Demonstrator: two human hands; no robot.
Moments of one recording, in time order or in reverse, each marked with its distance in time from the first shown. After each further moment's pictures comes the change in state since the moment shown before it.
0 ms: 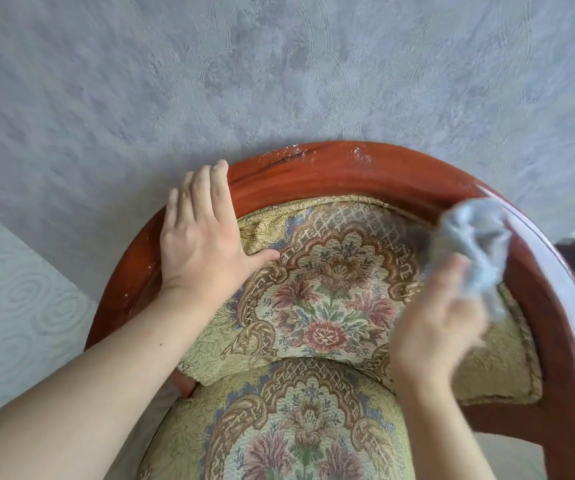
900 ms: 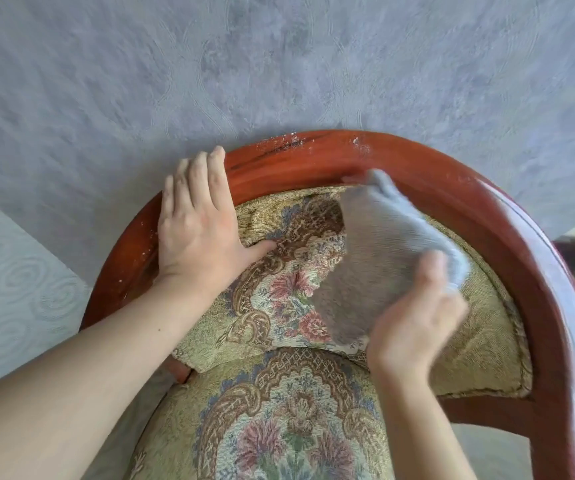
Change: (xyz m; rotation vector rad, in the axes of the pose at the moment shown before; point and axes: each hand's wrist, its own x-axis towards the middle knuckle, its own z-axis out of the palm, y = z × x) left_hand -0.003 0.004 -0.001 0.018 0.003 -0.007; right_hand -0.012 -0.016 0.003 0.353 -0.088 0.157
